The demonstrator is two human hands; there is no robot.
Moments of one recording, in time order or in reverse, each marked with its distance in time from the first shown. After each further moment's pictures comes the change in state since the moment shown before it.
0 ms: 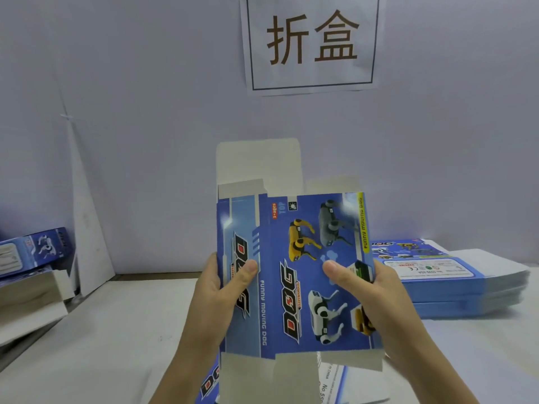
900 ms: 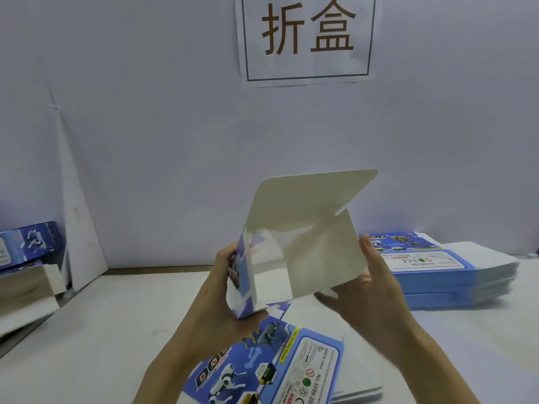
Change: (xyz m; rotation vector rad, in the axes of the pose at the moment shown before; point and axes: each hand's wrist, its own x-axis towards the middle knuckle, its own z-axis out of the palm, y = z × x) left_hand 0.001 -0.018 -0.020 0.498 -0.312 0.364; right_hand 0.007 0.014 -0.008 0.556 -0.400 0.200
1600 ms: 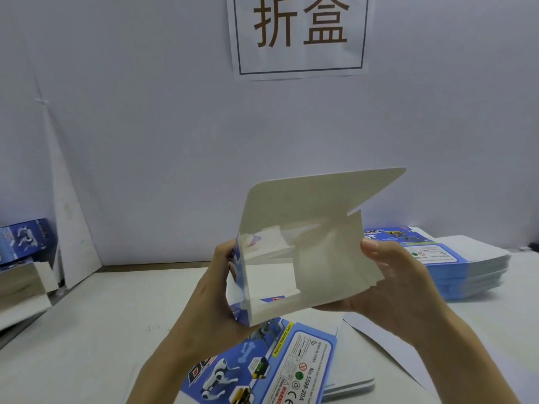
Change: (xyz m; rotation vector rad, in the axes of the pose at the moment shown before) left_hand -0.001 0.024 0.010 0.094 0.036 0.136; right_hand -0.019 -0.033 0.000 -0.076 -0.157 -0.001
